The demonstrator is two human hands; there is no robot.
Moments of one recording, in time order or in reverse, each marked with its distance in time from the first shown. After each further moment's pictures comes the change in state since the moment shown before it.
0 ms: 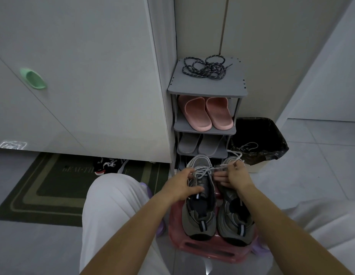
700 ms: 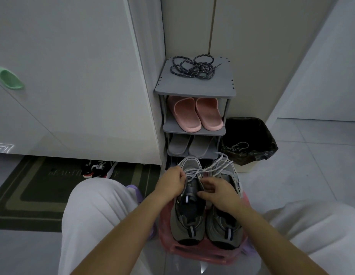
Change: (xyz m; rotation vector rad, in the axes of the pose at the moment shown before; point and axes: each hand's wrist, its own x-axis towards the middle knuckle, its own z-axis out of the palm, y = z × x) left_hand 0.025 0.010 0.010 0.138 0.207 0.018; right_hand -0.028 0.017 -0.011 -0.492 -0.277 -0.278
